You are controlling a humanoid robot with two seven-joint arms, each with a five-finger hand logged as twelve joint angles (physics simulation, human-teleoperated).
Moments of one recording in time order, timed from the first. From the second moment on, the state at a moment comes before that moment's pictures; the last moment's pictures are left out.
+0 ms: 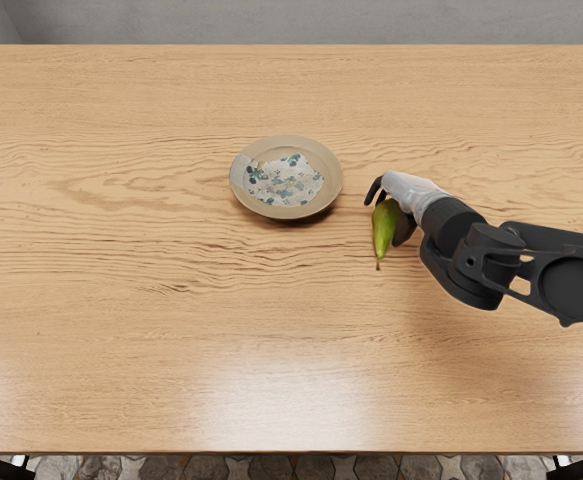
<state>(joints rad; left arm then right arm) -0.03 0.00 0.24 -0.27 0.16 0.18 0.23 1.08 -0.40 0.05 1.30 -1.19 -0.25 -0.61</state>
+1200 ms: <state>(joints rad) -0.03 0.00 0.24 -0.27 0.16 0.18 0.23 1.24 -0.44 0.09 1.30 -0.96 -0.19 -0.61</state>
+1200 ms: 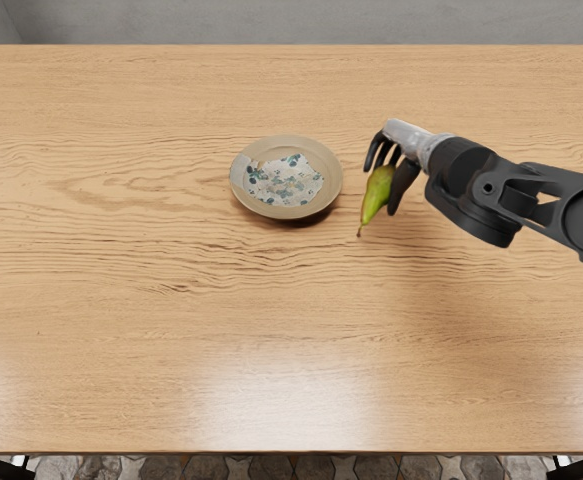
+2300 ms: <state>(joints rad) -0.03 0.00 0.24 -0.27 0.16 0.18 0.23 1.31 -0.21 0.28 1.10 -0.82 -0.07 -0.61</state>
